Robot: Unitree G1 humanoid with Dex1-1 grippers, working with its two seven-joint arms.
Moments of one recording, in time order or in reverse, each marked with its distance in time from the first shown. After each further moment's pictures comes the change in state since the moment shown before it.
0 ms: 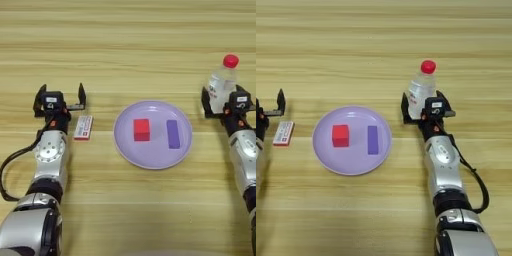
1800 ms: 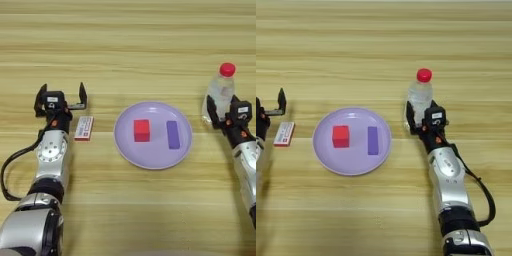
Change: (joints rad) left arm 0.000 -0.007 -0.009 -0.005 0.000 -0.005 0.022; right arm 0.150 -0.021 0.060 -0.155 -0.014 0.032 0.041
